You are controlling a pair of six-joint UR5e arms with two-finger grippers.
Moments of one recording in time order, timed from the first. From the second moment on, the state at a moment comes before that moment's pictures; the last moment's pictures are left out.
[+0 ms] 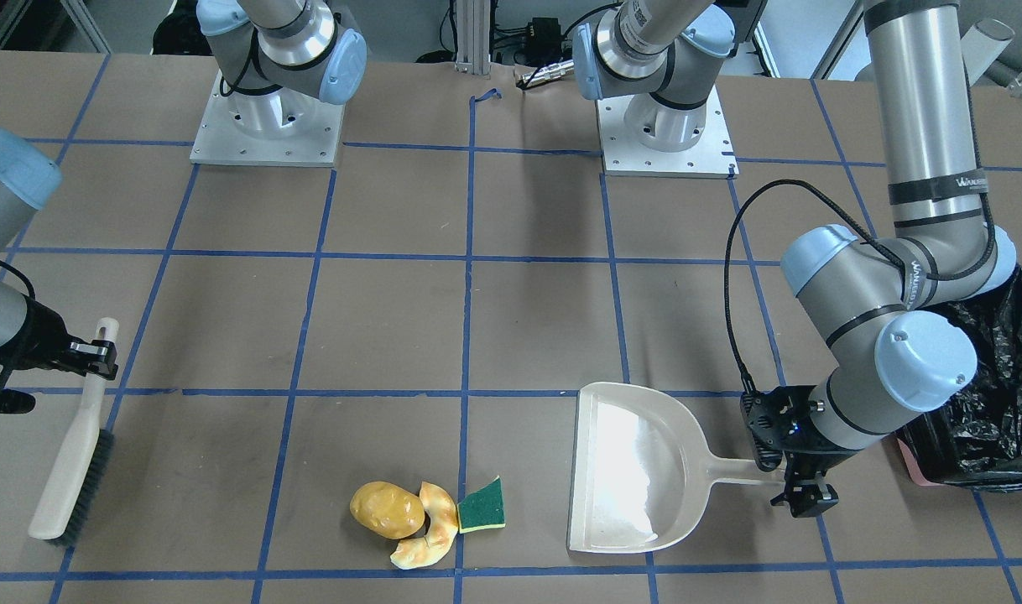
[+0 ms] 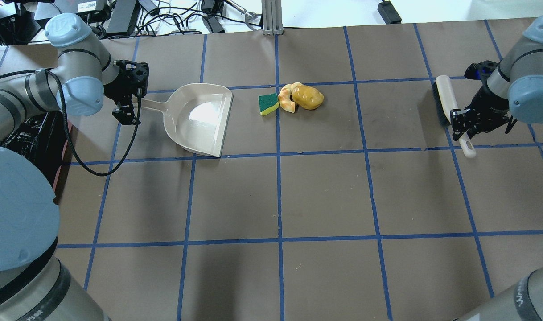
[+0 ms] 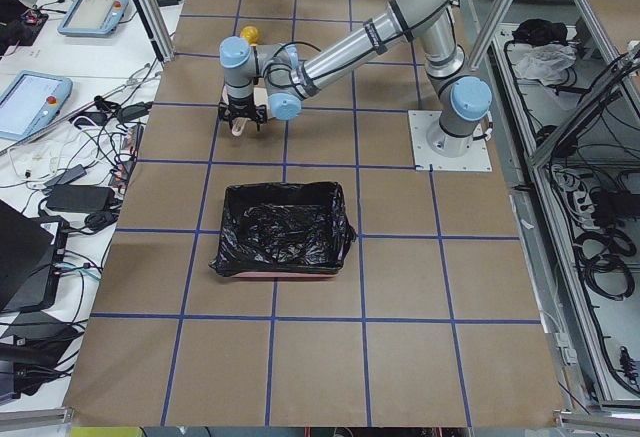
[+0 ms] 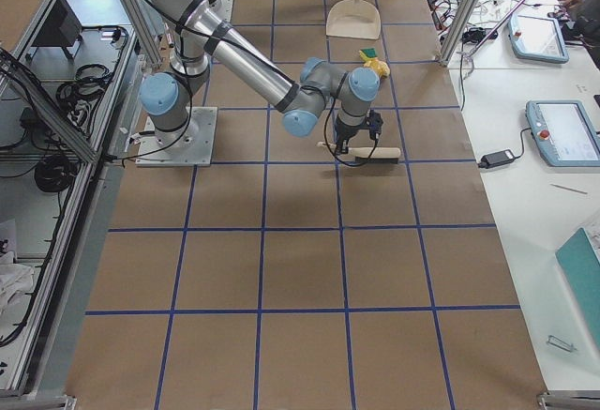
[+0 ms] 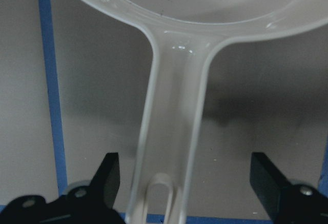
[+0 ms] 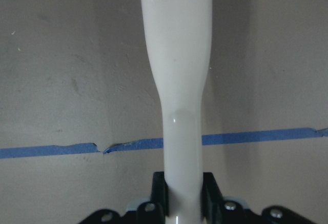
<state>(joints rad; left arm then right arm) -1.34 -2.11 -1.58 -0.95 1.53 1.77 1.14 -1.21 1.78 -2.04 -1.57 -0.35</state>
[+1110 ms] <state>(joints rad) -1.36 -2.10 -1.55 -1.00 1.54 1.72 1.37 -1.20 1.70 -2.04 -1.49 -0.31</state>
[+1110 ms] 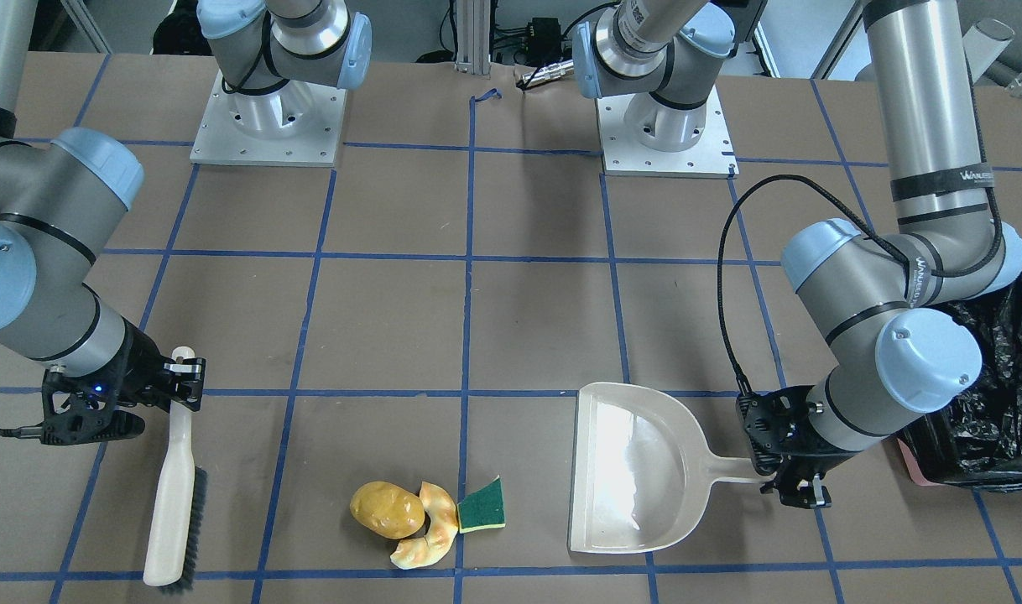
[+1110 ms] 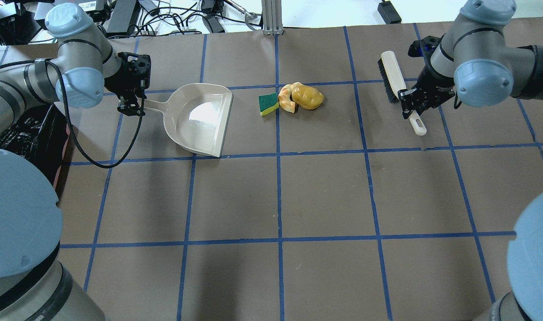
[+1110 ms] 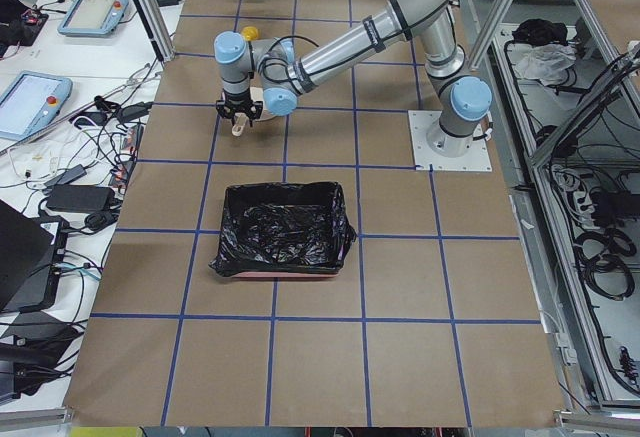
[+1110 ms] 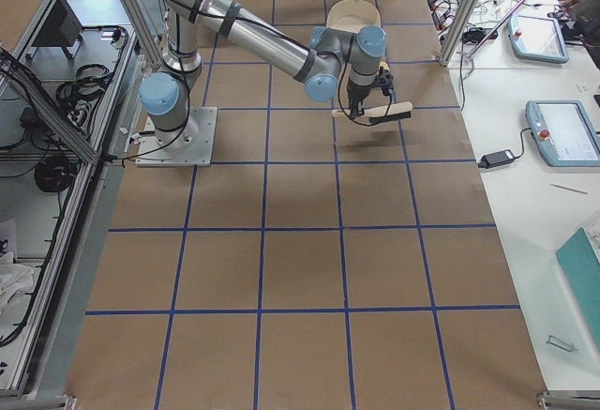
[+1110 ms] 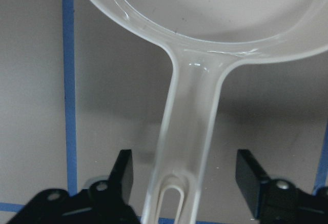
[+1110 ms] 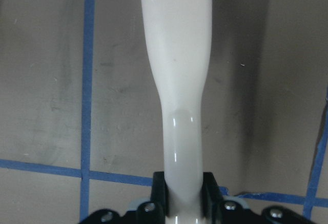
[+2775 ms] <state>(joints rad) -1.41 -2.10 -1.52 -1.05 1.69 1.83 1.61 -1.10 1.59 -2.02 -1.49 0.02</state>
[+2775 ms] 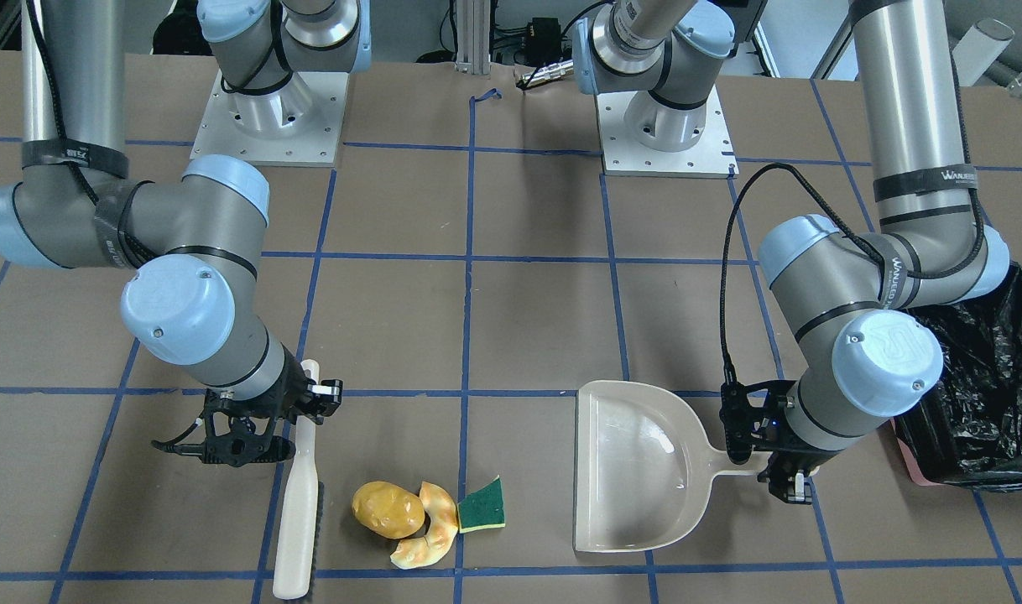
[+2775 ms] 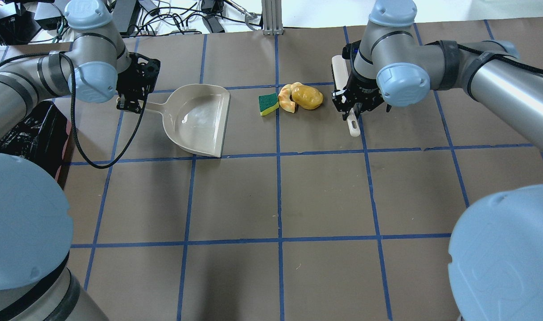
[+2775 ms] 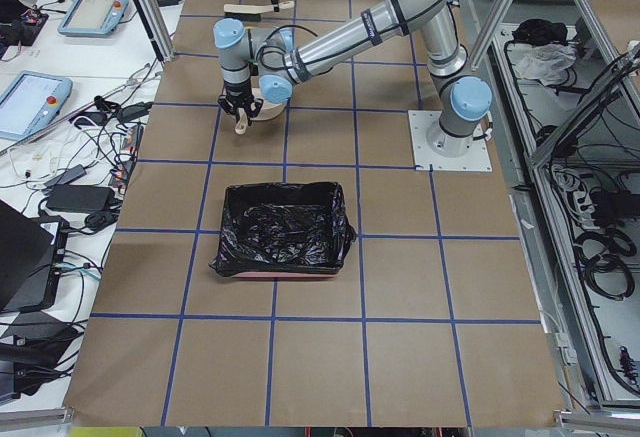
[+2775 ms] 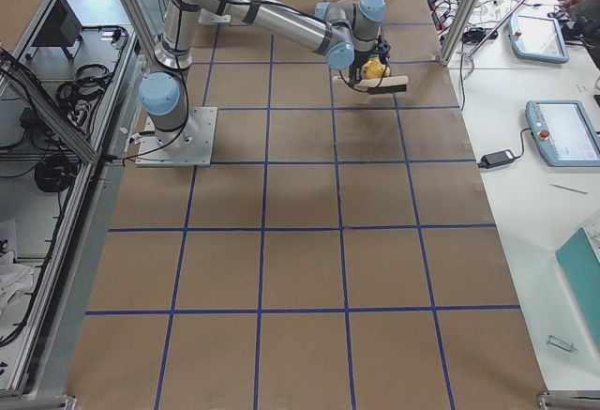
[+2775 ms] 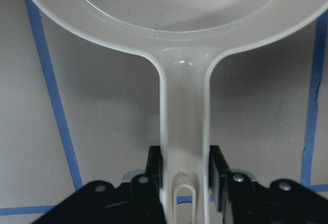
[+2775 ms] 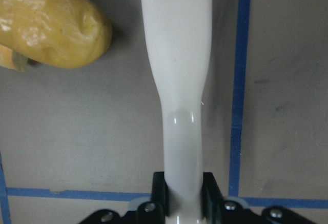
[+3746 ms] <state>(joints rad) -1.40 -2.12 -1.51 -1.05 1.67 1.76 1.70 -1.07 1.57 -2.02 -1.50 0.16</state>
